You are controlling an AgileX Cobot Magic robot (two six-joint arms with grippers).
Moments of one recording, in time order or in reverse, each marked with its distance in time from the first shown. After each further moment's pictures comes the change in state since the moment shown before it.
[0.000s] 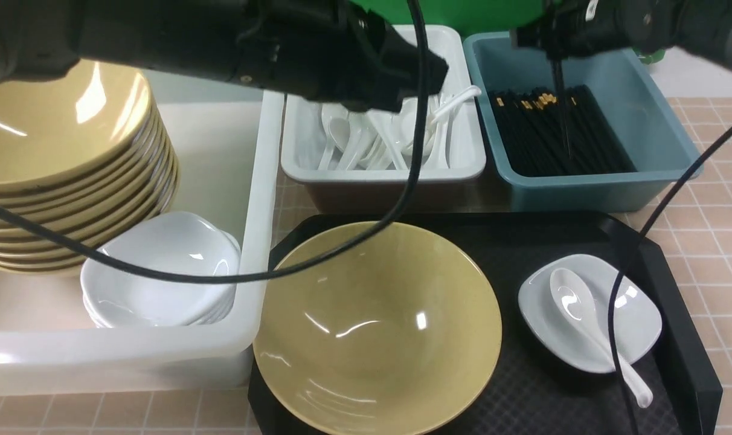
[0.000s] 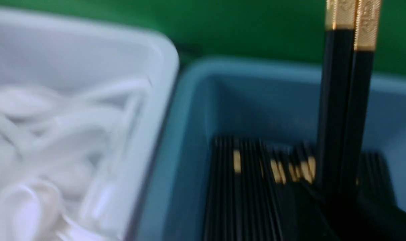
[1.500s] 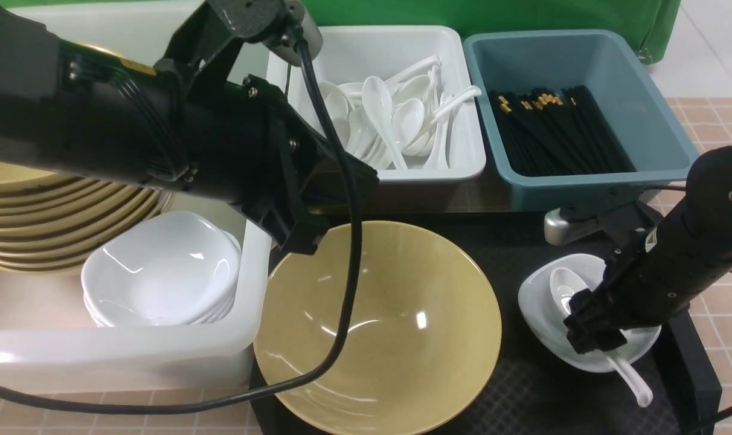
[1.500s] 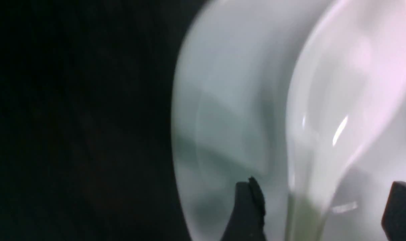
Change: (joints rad) right arm 0.095 -0.462 0.867 0.310 0.304 -0.399; left arm 0.000 -0.205 0.230 0.212 0.005 0.000
